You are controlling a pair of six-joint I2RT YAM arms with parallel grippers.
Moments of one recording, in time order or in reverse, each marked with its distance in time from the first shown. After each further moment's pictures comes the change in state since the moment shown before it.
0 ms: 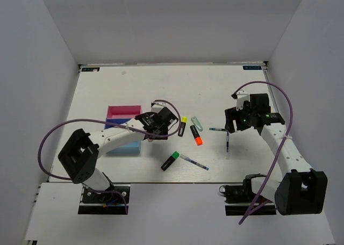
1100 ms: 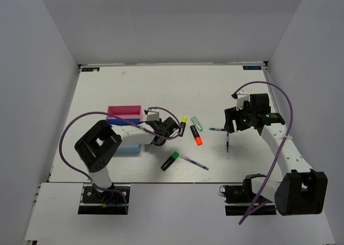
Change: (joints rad) left arm 0.000 0.202 -0.113 0.157 -0.342 -0.296; right arm -0.001 -0.003 0.000 -0.001 -0.018 0.014
